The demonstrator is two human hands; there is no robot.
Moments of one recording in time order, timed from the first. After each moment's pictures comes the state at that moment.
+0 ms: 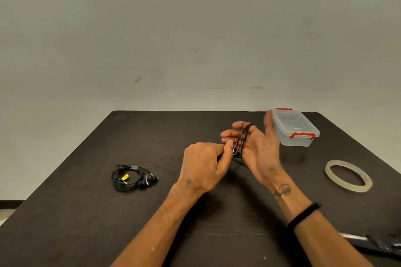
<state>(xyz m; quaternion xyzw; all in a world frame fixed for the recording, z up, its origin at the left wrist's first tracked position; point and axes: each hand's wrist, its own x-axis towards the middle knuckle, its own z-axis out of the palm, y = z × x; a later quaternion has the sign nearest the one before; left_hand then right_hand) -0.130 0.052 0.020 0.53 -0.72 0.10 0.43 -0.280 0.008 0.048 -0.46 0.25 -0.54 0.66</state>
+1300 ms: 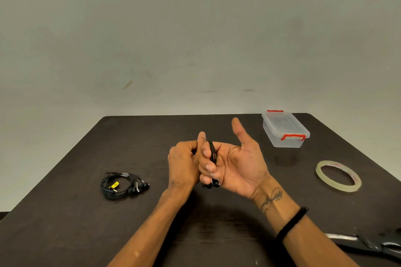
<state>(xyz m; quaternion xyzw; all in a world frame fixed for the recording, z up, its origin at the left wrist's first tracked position) -0.126 0.051 0.021 0.56 -0.54 -0.20 0.60 -0.267 0.026 0.050 -0.43 0.04 -0.24 0.87</state>
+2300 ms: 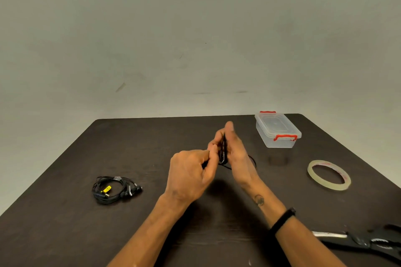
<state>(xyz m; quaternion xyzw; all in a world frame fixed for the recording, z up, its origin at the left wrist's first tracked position) -0.138 0.054 0.020 0.50 -0.71 0.10 0.48 -0.271 0.016 0.042 -0.64 0.31 -0.51 0.49</state>
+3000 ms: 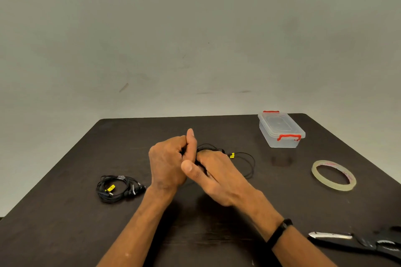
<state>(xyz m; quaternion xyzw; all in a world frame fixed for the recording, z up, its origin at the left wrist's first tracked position) -0.103 0.049 0.034 0.54 -0.62 0.16 0.55 -0.254 0.044 0.035 -0.87 0.30 -0.35 0.19</state>
